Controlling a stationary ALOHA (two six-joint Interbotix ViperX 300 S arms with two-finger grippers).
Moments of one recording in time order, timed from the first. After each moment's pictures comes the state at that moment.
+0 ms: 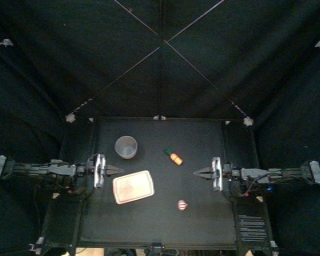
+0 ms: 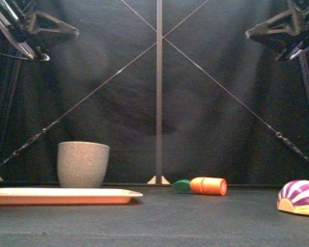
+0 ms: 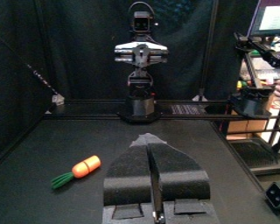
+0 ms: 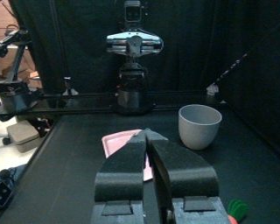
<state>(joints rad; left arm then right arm) 0.00 -0.96 1.19 0.00 -0.29 0.00 0.00 -0.97 1.17 0.00 -0.29 0.00</state>
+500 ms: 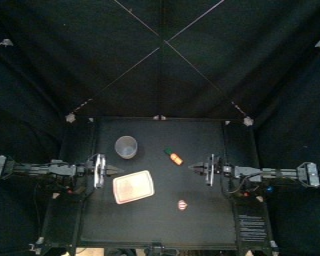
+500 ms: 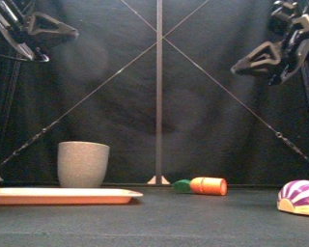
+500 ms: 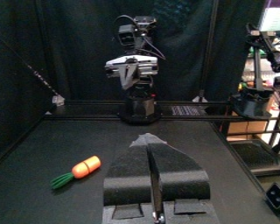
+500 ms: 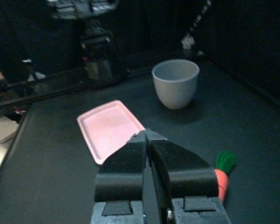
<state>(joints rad) 0.00 -0.97 1.20 0.00 -0.31 0.00 -0.16 -0.76 1.16 0.09 -0.28 0.07</state>
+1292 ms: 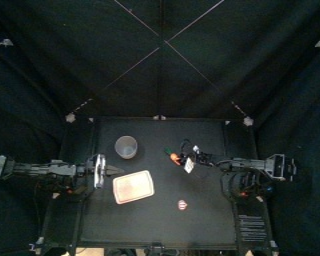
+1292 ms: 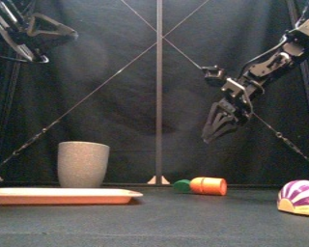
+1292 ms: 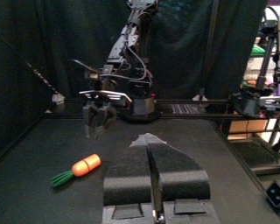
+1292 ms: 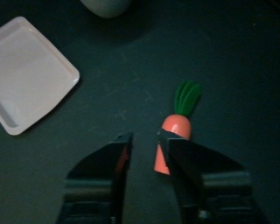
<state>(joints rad) 0.01 -0.97 1.21 0.00 -0.31 0.00 -0.36 -0.23 0.86 0.07 0.04 0.10</state>
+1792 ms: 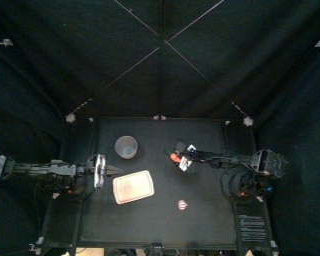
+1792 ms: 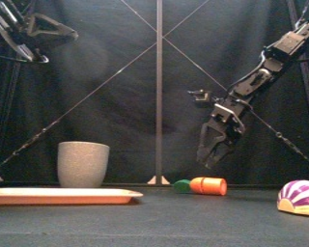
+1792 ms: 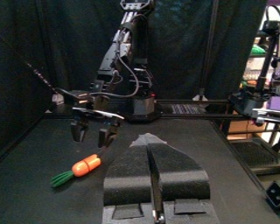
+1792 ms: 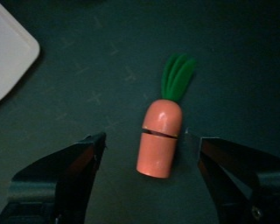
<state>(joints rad) 0.01 -0.97 1.21 0.00 -0.31 0.00 -0.40 -0.06 0.78 0.05 0.13 0.10</state>
